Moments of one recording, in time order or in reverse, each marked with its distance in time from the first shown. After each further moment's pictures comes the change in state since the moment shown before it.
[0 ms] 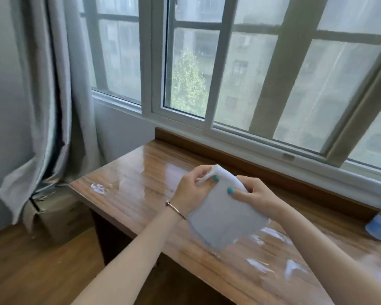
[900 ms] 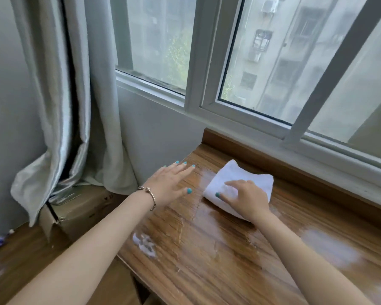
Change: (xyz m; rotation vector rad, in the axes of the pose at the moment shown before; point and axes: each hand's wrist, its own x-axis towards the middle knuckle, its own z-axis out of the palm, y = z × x) left_hand 0.175 -0.190 -0.312 1.153 -0.420 -0.071; right_hand 0.335 0.066 0.175 -0.825 0.131 0.251
